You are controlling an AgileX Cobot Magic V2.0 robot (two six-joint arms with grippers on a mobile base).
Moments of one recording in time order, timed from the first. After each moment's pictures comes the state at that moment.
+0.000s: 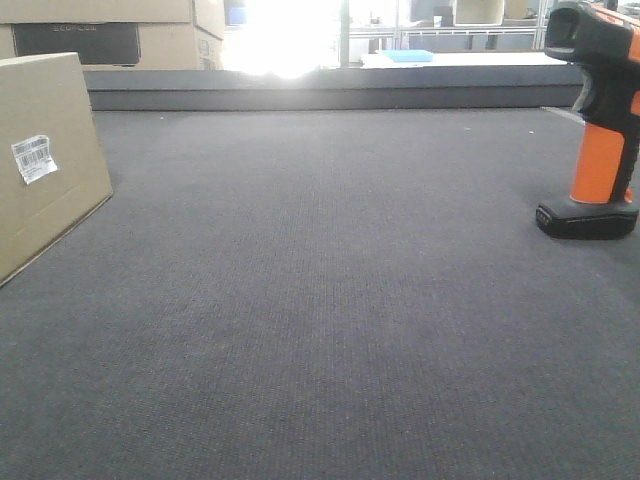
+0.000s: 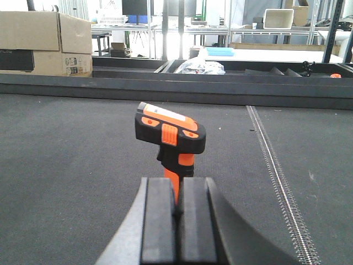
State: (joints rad) left arm -0.03 0.20 -0.49 0.04 0.42 -0.08; right arm 0.03 0.01 -0.36 0.00 0.46 0.05
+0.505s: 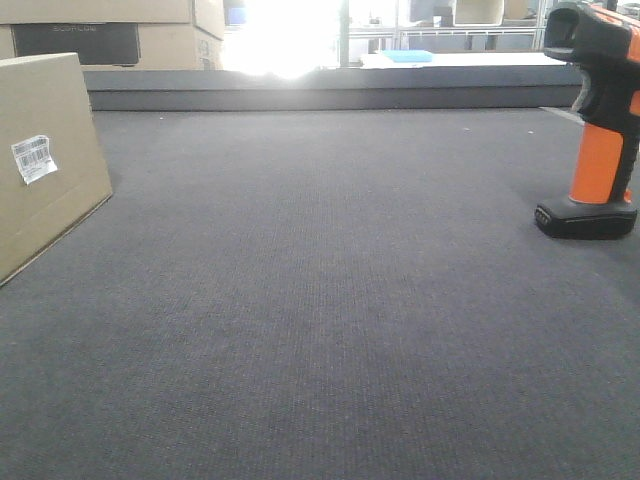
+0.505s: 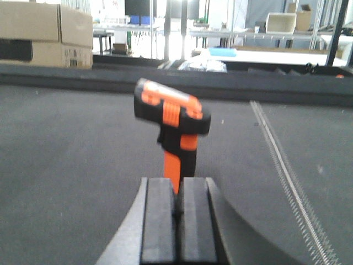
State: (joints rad) left arm -0.03 0.20 -0.49 0.04 0.42 -0.08; right arm 0.03 0.00 -0.15 -0.02 0.24 0.05
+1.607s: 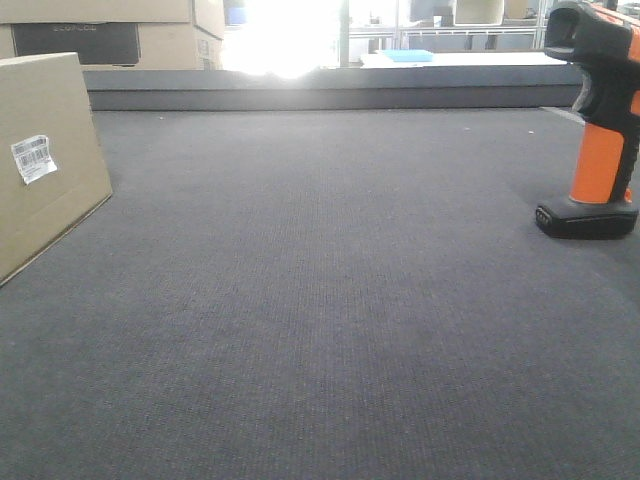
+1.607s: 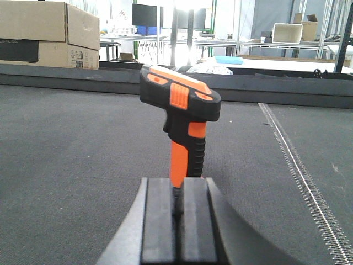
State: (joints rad) left arm -0.03 0.19 -0.49 0.04 0.42 -0.08; right arm 0.03 0.00 0.00 0.00 0.04 0.03
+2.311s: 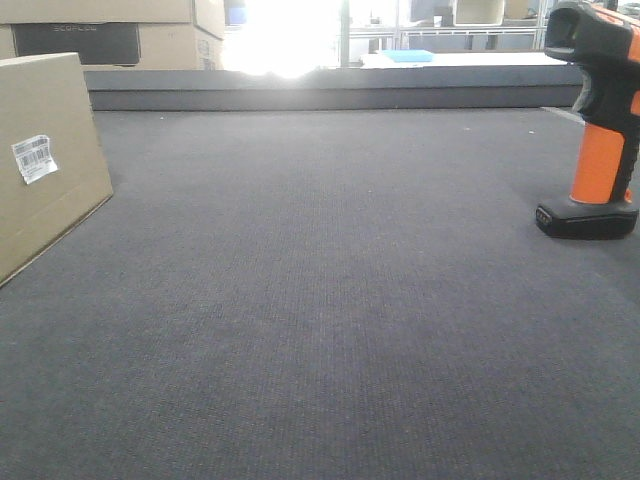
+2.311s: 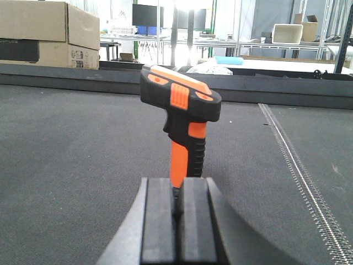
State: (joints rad) left arm -0.03 0.13 -0.31 0.07 0.20 -0.08; right arm 0.03 0.00 0.00 0.00 0.04 0.03
